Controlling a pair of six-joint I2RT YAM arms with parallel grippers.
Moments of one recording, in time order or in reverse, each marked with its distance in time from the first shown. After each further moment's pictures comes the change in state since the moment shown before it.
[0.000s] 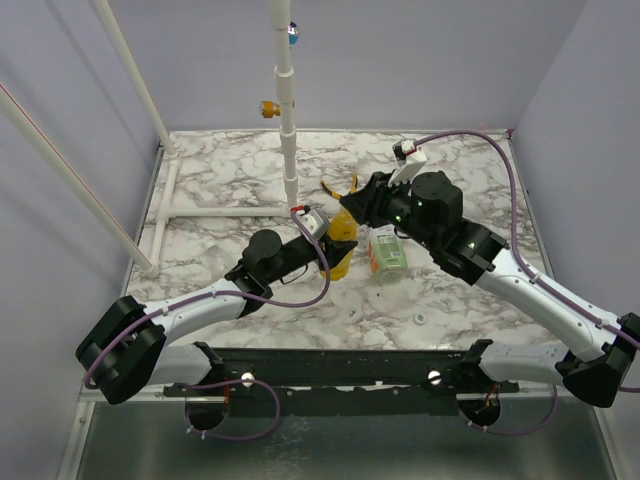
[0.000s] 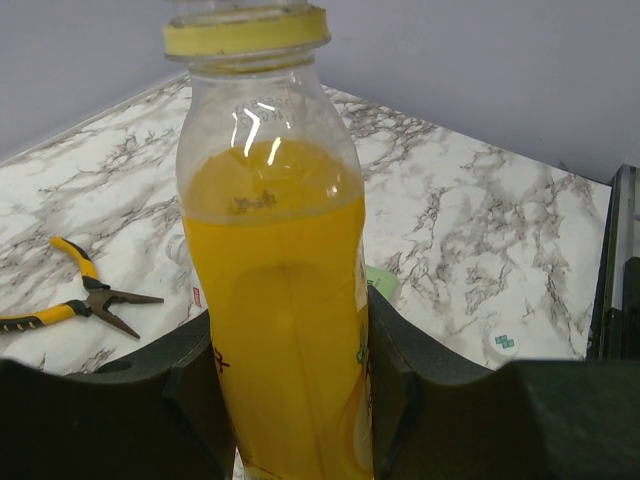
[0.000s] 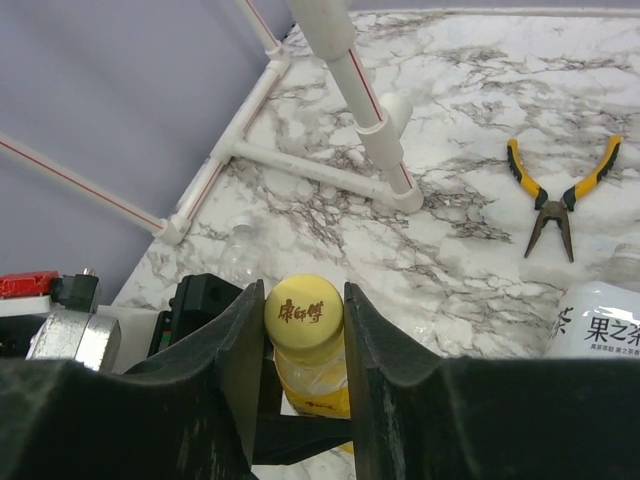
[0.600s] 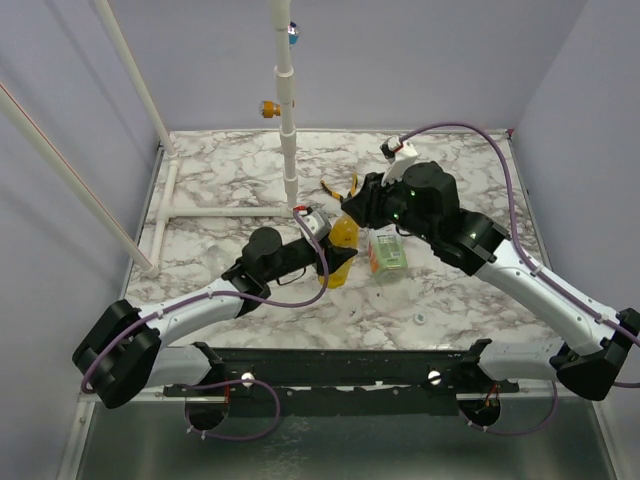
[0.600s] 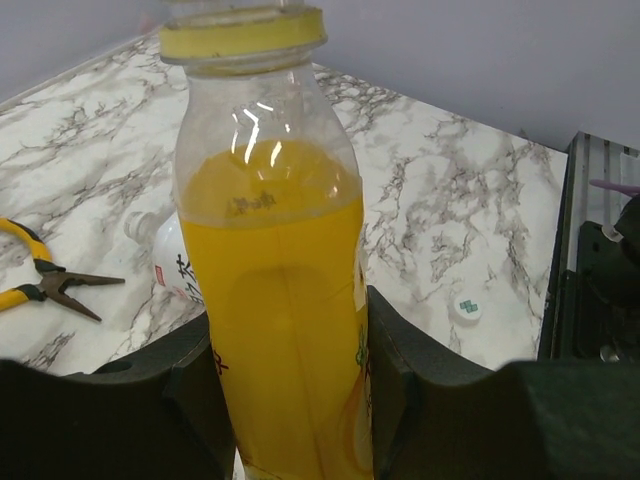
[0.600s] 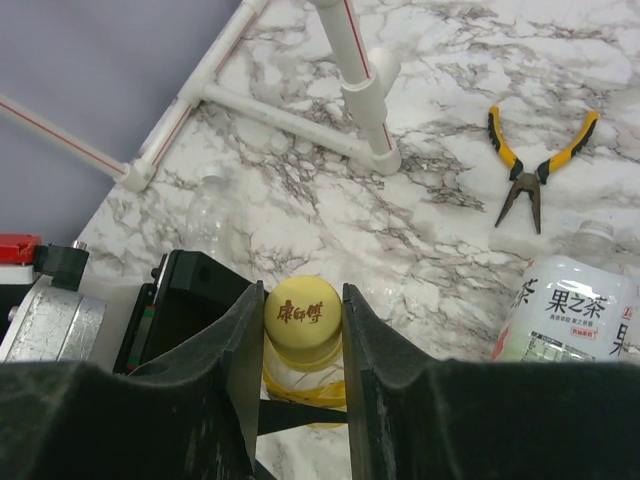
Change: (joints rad) left arm 0.011 -0.016 0.008 -0.082 0.084 -0.012; right arm 0.000 0.047 0.105 -0.175 -0.029 -0.072
